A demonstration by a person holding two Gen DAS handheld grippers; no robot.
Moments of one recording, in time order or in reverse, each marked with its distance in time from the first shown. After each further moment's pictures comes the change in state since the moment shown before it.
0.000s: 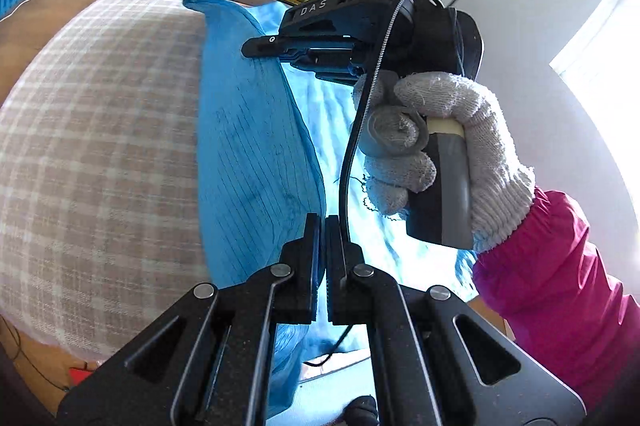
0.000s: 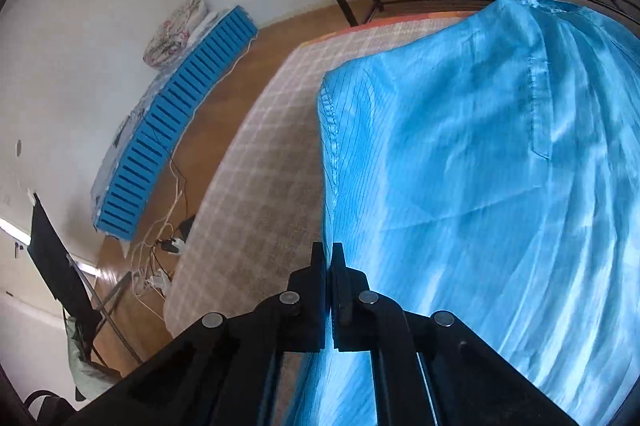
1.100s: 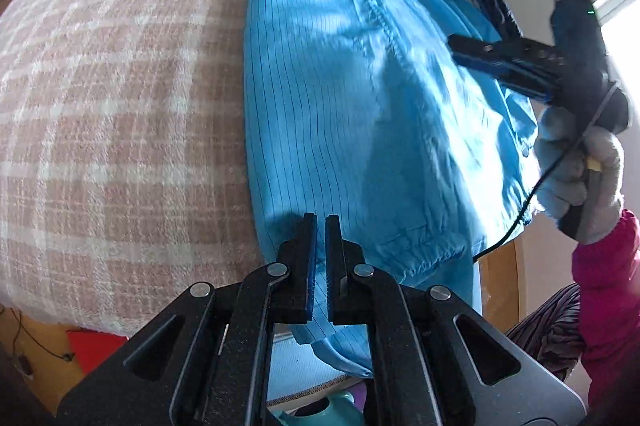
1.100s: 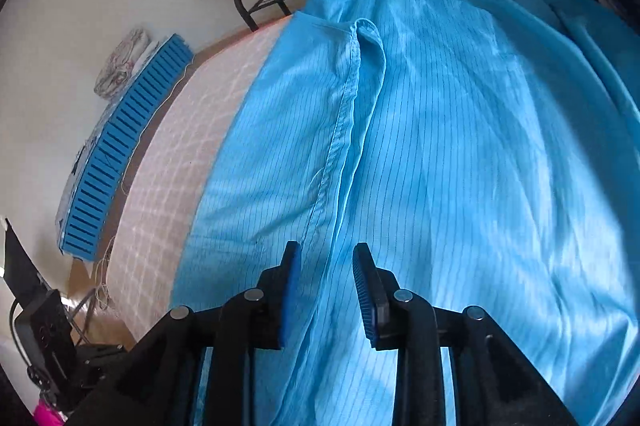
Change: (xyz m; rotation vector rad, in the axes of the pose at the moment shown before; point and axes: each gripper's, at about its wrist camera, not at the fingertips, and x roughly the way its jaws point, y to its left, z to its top) left arm 0.072 0.021 -0.060 -0.029 0.272 0.089; right arm -0.122 -0.115 -0.106 0.019 -0.041 -0.244
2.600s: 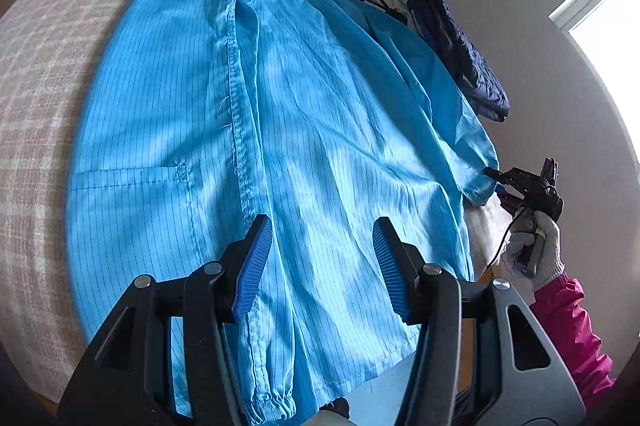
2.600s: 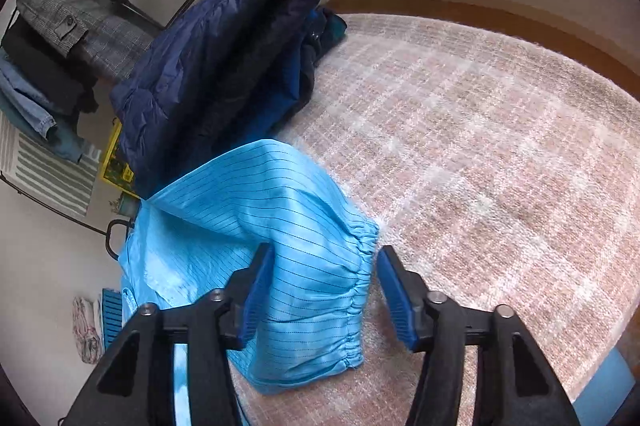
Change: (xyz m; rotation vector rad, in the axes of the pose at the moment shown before) left arm 0.025 -0.112 0.097 0.083 -0.107 -0.091; right arm -0.170 -0.369 -0.101 0.829 -0.368 -0.162
